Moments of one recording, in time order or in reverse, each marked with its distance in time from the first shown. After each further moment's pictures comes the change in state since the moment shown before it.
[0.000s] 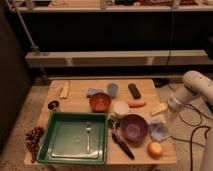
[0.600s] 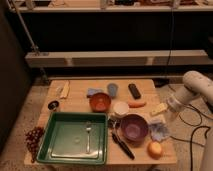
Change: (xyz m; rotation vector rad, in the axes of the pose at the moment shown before) arm 0.001 0.001 -0.002 -0.020 0.010 0.005
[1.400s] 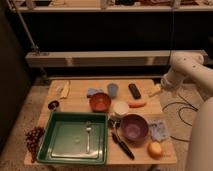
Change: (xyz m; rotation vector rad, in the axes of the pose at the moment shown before) arm 0.092 -0.017 -0.075 -0.345 0.233 -0.005
